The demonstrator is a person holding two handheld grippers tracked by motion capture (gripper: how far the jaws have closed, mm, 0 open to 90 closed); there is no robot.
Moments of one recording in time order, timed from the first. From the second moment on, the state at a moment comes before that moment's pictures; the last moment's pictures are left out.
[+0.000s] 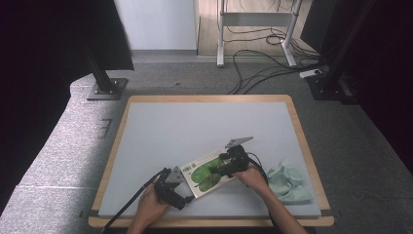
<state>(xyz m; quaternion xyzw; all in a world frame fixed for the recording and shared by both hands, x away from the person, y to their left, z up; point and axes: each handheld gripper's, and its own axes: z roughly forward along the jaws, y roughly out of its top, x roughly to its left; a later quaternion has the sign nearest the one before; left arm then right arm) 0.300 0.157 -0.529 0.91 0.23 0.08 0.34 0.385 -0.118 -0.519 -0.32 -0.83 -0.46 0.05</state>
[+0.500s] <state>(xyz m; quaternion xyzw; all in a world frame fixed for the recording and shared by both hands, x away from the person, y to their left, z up) 0.300 0.157 -0.529 0.91 0.23 0.08 0.34 0.388 -0.125 -0.528 -0.35 -0.85 -0.39 -0.06</state>
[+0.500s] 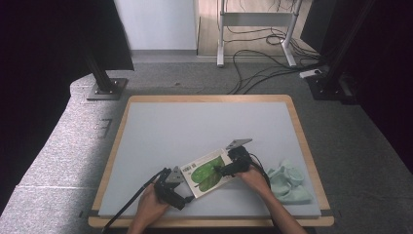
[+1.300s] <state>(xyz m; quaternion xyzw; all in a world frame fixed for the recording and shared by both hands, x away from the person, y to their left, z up) 0.300 0.157 -0.529 0.91 0.23 0.08 0.34 0.371 -0.134 -0.513 -0.38 -0.81 -0.45 0.04</state>
